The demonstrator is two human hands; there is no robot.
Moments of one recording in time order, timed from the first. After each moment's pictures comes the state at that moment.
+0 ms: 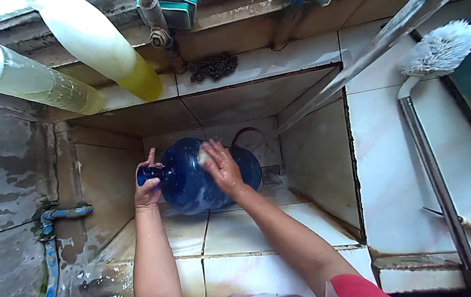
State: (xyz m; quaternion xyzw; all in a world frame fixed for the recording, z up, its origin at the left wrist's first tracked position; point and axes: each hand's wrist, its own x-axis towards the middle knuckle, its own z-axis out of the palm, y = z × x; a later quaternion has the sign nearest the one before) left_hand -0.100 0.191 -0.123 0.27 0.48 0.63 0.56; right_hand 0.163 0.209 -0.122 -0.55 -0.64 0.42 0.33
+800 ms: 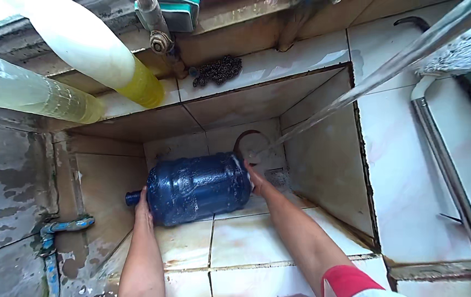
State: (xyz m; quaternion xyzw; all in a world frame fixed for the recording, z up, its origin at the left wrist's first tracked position) left_hand -0.167 0.150 -0.198 0.05 0.79 0.41 0.45; right_hand 0.244 0.195 -0.252 -0.61 -0.12 0.76 0.18
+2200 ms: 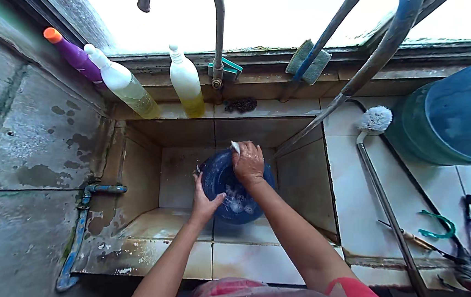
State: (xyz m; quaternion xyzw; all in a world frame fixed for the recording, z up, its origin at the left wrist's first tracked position) left_hand -0.006 0.124 -0.031 0.48 0.66 0.37 0.45; right_hand 0.157 0.235 -0.004 -0.64 -0.74 0.16 0.17
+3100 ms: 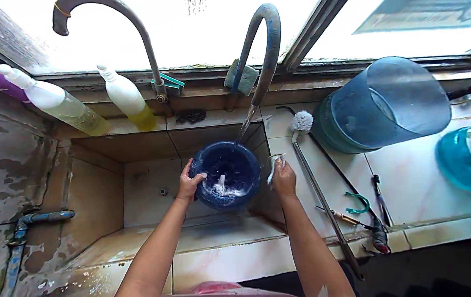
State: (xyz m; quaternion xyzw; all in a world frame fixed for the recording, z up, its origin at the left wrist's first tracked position) left_hand 0.100 0.207 -0.051 0.32 0.53 0.48 0.62; right_hand 0.397 0.189 0.029 -0.82 -0.45 0.23 0.25
